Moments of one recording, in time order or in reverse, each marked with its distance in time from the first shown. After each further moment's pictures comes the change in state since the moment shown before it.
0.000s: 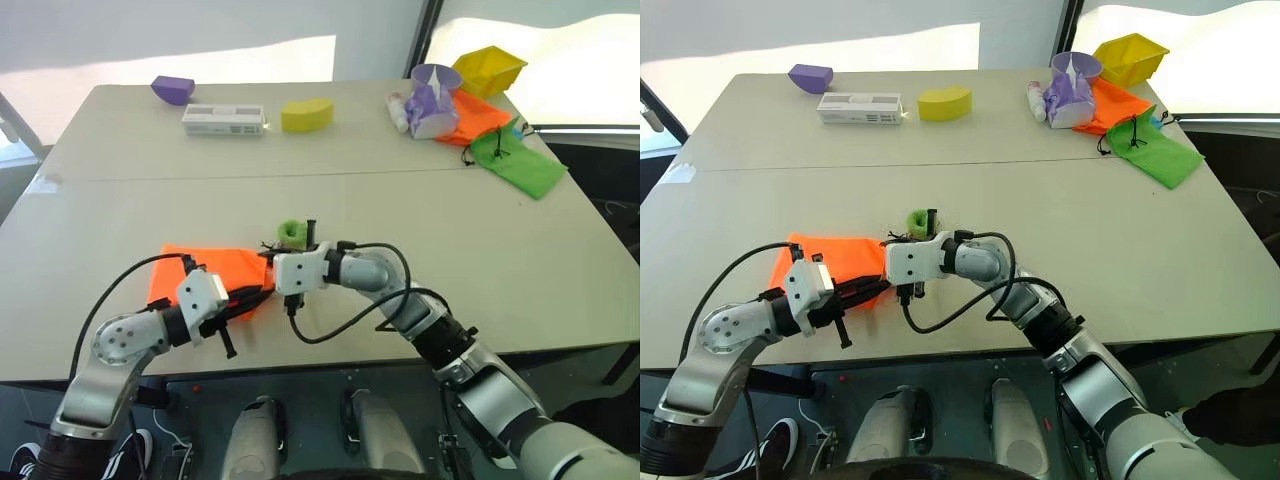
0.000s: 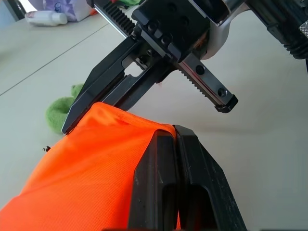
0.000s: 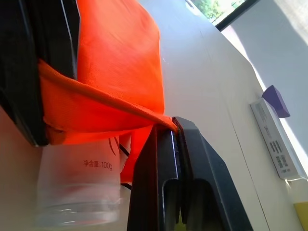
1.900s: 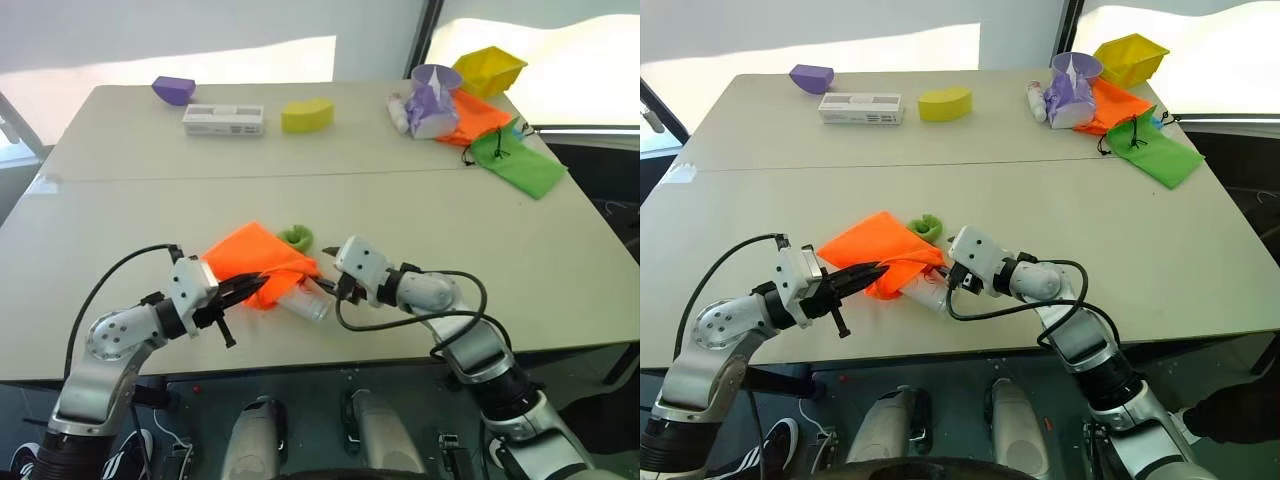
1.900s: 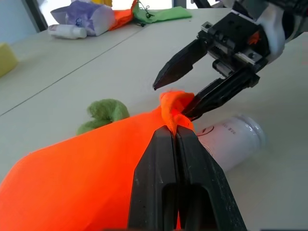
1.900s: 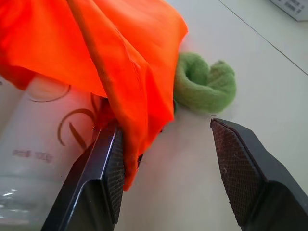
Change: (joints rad) left arm -0.003 -0.014 0.030 -0.018 -0.069 0.030 0.030; right arm 0.288 -0.146 -0.126 -0.446 0.300 0.634 -0.038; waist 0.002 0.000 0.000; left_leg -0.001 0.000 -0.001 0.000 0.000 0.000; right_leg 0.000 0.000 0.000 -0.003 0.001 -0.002
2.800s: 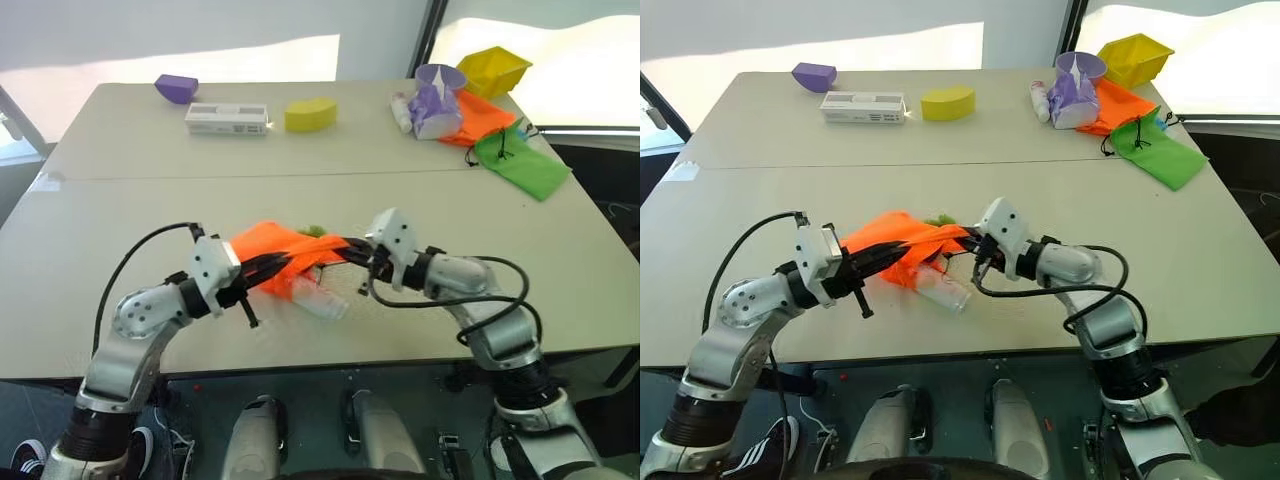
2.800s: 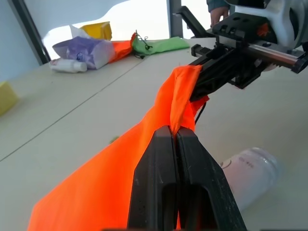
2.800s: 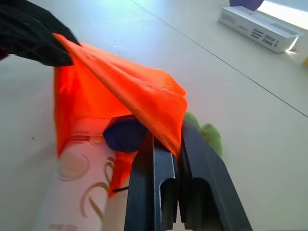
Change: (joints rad) left arm -0.171 -0.066 -0.075 -0.016 0.004 0.066 0.054; right arm 0.024 -0.083 -0.230 -0.127 0.290 0.044 0.157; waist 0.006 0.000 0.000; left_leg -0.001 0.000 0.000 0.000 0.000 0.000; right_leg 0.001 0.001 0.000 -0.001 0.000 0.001
